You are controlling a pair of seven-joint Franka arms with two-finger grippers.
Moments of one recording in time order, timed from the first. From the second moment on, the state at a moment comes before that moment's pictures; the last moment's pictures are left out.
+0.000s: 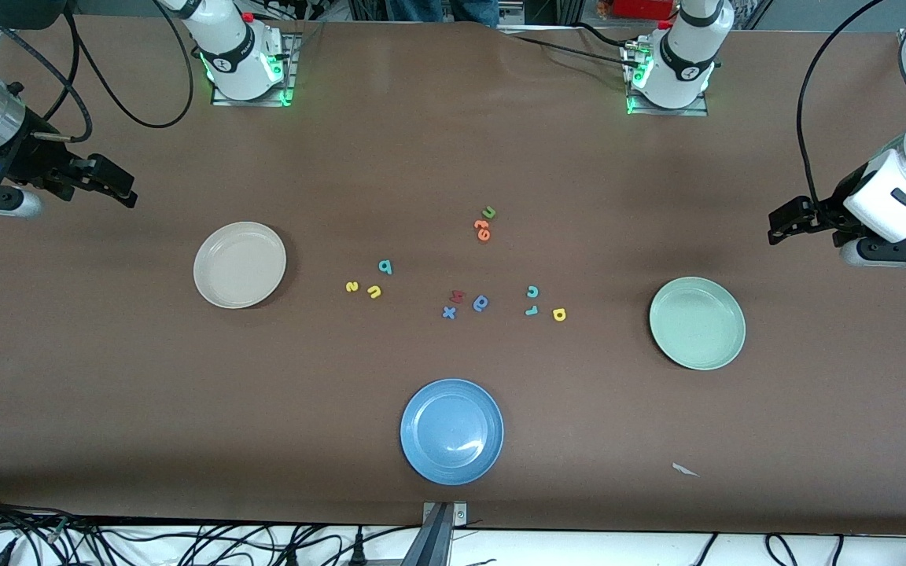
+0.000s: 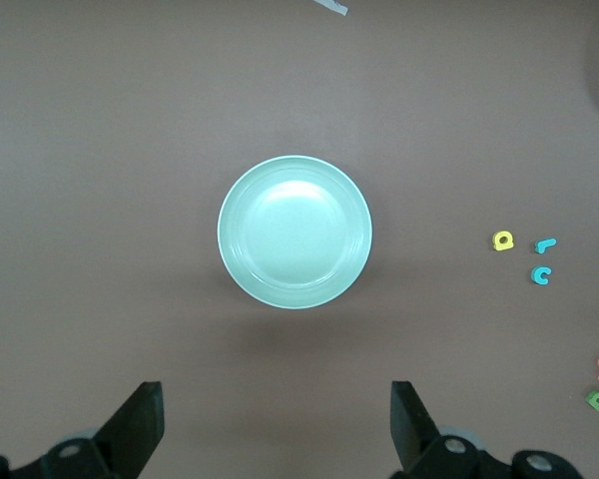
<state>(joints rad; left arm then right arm) -0.03 0.07 0.00 -1.68 -0.01 1.73 -0.01 0.08 -0.05 -0.01 -1.75 0.01 1.71 0.18</state>
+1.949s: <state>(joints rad) -0.03 0.07 0.00 -1.64 -0.01 1.66 -0.01 0.08 -0.05 -0.01 -1.75 0.01 1.71 0.18</state>
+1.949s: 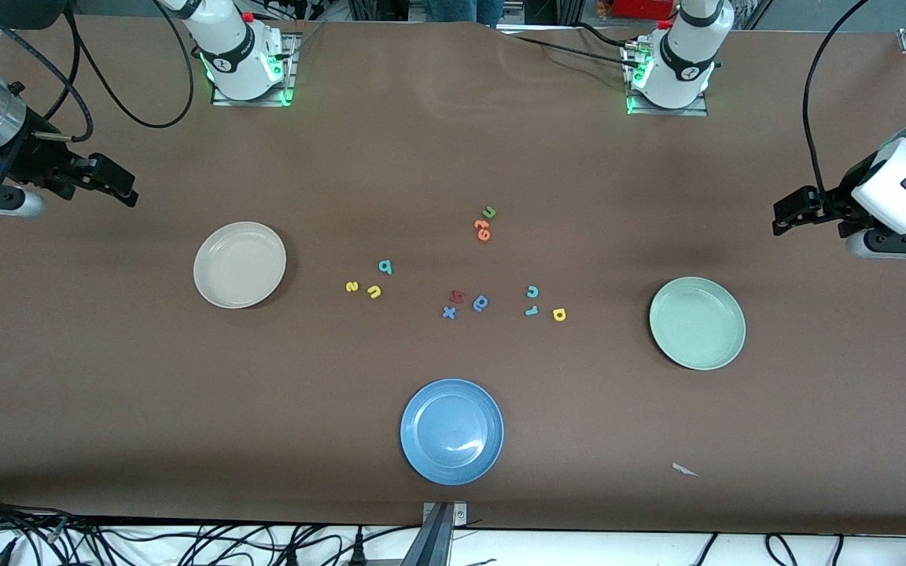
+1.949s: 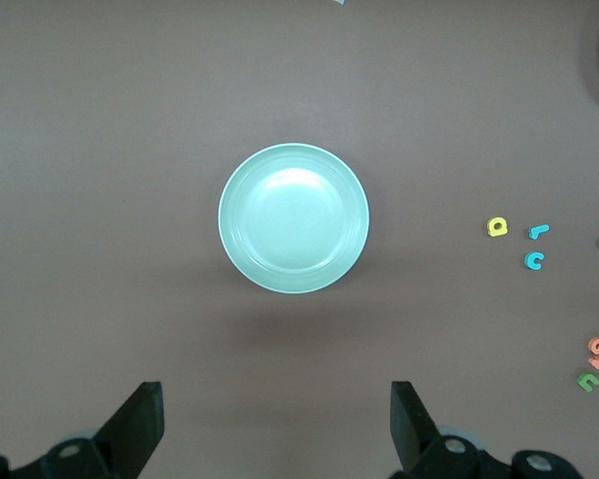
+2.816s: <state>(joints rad) -0.04 0.09 -0.01 -1.64 -0.01 1.65 -0.01 0.08 -0.04 -0.01 -1.75 0.01 1.70 0.18</state>
